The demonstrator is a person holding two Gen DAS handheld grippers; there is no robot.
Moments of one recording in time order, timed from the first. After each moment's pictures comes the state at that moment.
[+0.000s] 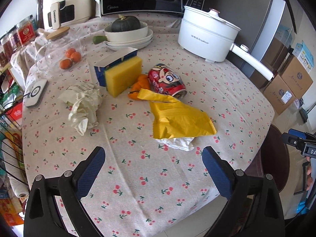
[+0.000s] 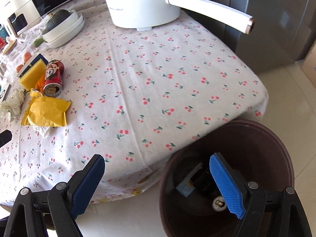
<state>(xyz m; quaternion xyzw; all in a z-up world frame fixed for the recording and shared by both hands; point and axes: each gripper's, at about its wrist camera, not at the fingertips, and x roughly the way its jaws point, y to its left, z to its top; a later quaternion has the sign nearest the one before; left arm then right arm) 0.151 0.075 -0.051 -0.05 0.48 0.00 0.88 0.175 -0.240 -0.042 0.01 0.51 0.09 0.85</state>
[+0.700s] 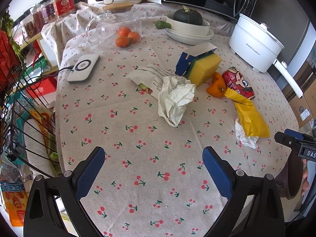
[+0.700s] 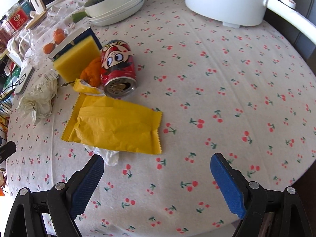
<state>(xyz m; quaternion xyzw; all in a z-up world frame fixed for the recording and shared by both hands) 0.139 0.203 -0.073 -0.09 0.50 0.09 0.86 0.216 -0.077 -0.075 -0.01 0.53 0.17 0.83</state>
